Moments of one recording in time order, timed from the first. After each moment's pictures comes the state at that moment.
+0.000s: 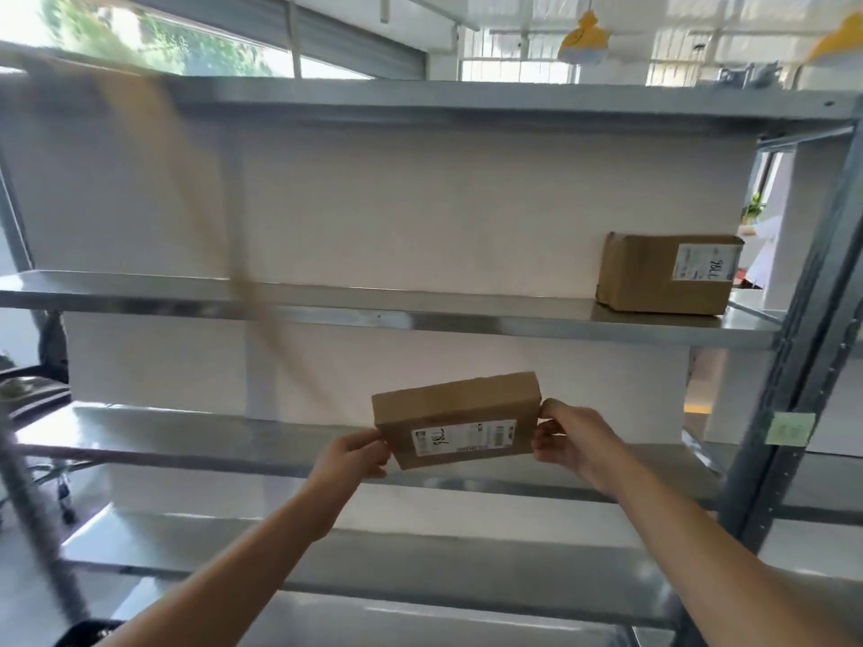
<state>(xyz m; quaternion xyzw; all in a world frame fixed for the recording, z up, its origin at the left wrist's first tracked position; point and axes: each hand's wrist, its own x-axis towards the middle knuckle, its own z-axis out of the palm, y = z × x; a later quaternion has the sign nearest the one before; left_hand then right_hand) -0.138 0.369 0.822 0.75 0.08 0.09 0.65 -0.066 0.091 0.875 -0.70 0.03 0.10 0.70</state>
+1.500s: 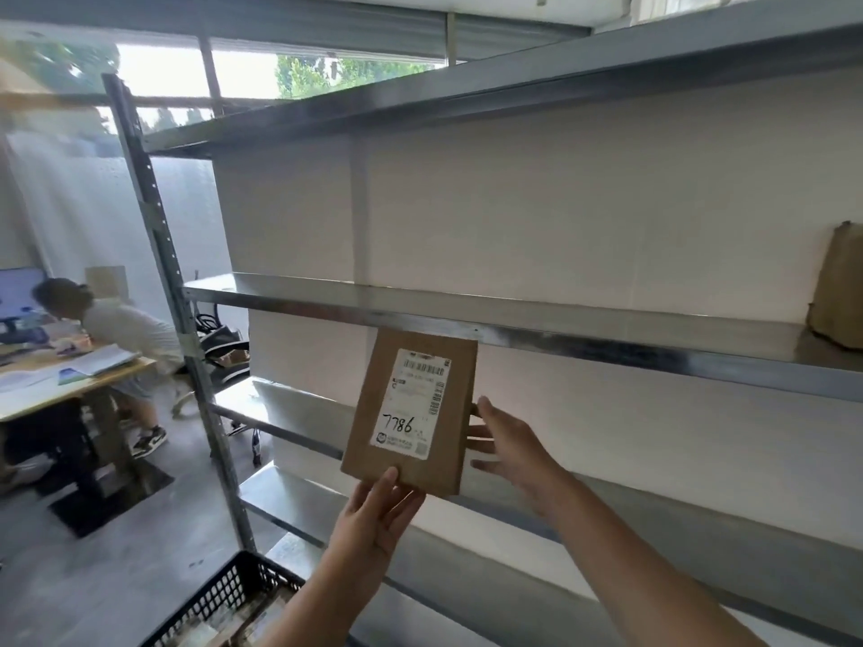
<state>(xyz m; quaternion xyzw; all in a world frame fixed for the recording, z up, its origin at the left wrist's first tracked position) -0.115 0.379 0.768 0.38 0.18 0.25 0.87 0.021 0.247 0.843 -0.70 -0.20 0.25 0.64</state>
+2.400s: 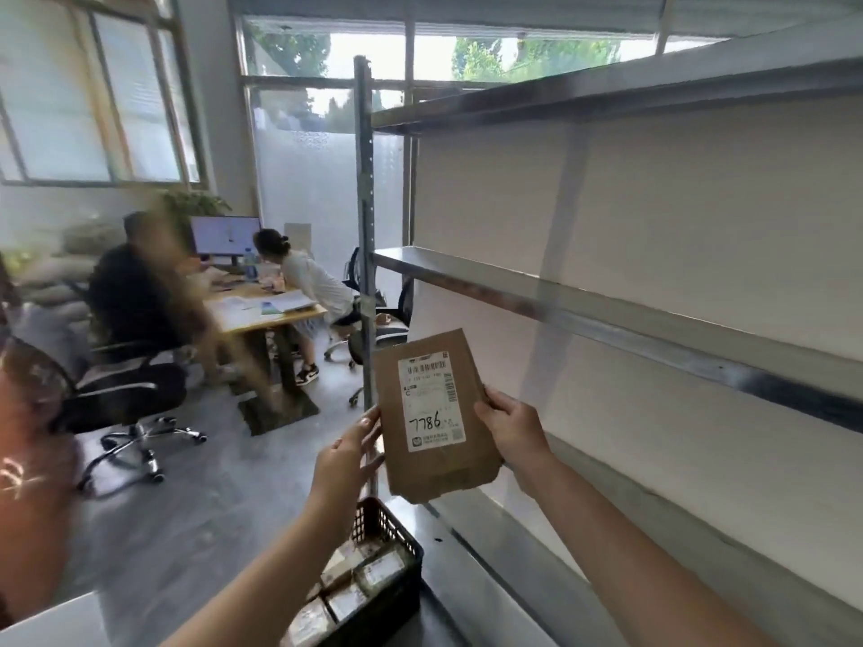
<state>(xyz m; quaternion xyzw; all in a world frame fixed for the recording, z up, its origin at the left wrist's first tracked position) -0.268 0.571 0.799 0.49 0.31 0.45 0.68 -0.091 0.471 0.852 -0.66 -0.35 0.27 0.60</state>
